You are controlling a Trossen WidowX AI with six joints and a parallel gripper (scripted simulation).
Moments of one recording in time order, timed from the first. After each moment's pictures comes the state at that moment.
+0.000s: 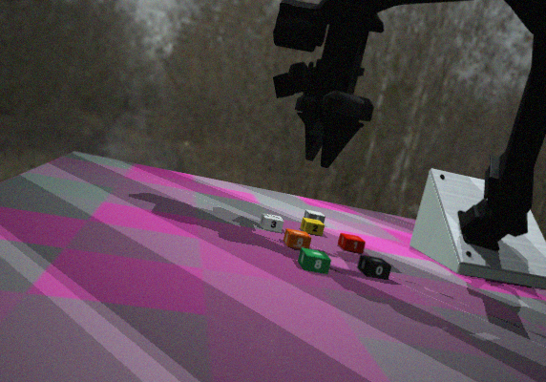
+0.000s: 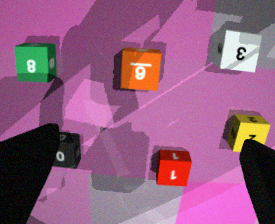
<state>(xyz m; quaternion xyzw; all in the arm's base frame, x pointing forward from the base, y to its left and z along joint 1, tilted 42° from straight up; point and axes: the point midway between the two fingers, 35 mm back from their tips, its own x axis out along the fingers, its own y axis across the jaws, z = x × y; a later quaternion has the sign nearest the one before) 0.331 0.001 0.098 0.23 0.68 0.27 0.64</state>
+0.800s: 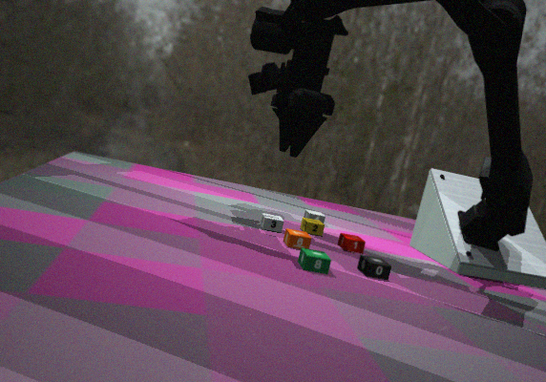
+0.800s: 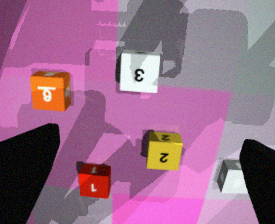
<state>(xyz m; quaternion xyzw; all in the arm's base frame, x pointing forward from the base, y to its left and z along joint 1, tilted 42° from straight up) 0.361 -0.060 0.043 0.23 0.67 0.27 0.65</state>
